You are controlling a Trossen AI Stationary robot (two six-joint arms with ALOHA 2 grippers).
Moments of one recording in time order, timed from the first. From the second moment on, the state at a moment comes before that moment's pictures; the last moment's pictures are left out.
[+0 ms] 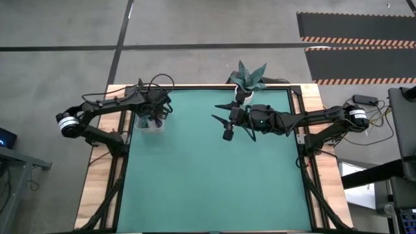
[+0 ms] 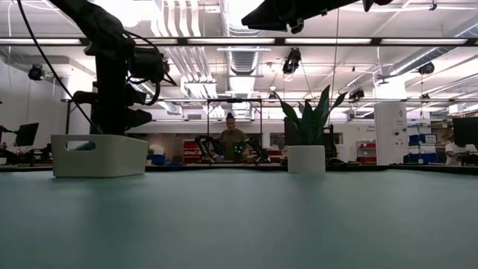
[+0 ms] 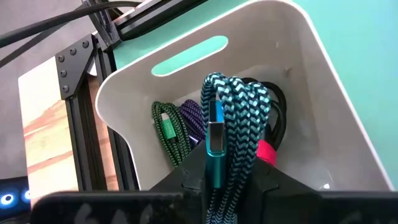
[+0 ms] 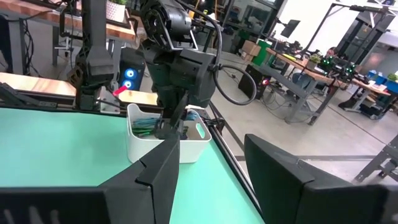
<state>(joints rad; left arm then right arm) 0.61 1.32 0.81 -0.81 -0.55 -0.54 -0.04 1.41 0.97 0.33 0.32 -0.29</state>
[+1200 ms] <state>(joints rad) 0.54 1.13 0.81 -0.86 -0.21 -0.43 -0.04 1.41 0.97 0.32 0.32 -0.29</state>
